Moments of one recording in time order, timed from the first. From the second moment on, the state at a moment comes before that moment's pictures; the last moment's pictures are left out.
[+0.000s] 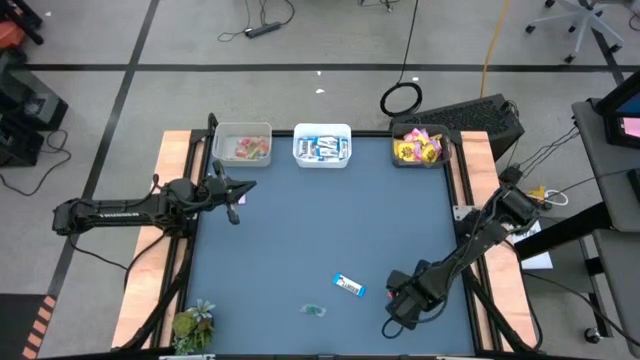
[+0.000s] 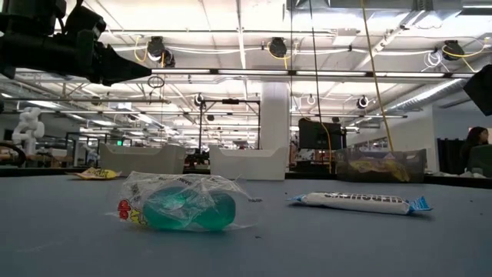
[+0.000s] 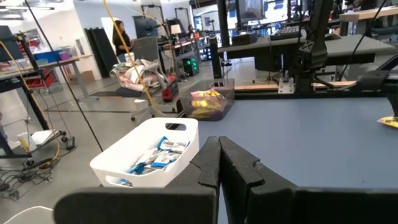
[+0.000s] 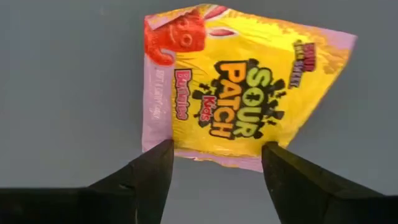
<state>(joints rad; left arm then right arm) 0.15 0.38 0.10 0.27 -0.19 0.17 0.73 1.76 1.02 -0.81 -0.15 1.28</state>
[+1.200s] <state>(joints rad) 0.15 0.38 0.10 0.27 -0.19 0.16 0.07 1.28 1.02 -1.16 0.45 0.87</state>
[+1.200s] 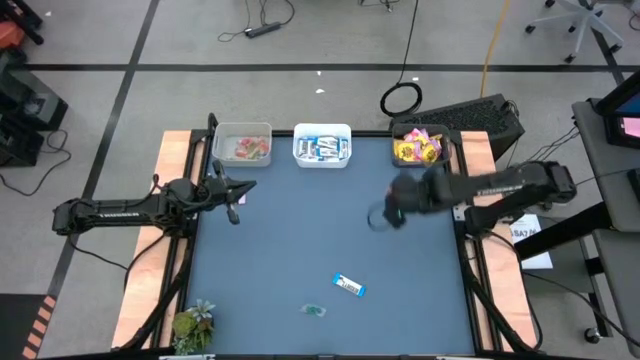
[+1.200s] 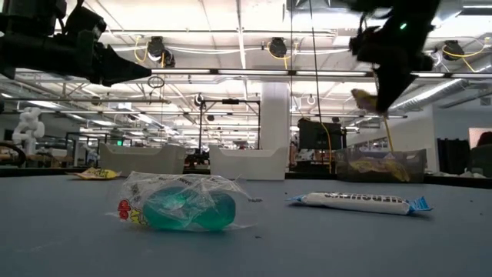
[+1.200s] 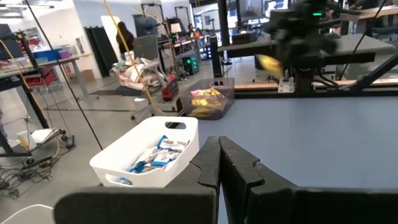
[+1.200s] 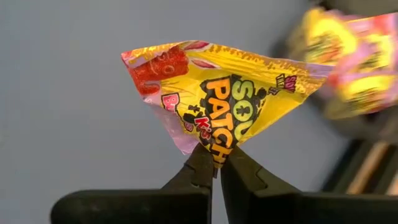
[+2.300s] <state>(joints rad) 0.15 0.38 0.10 0.24 -0.19 0.14 -0.96 1.57 1.02 -0.83 0.26 0.17</state>
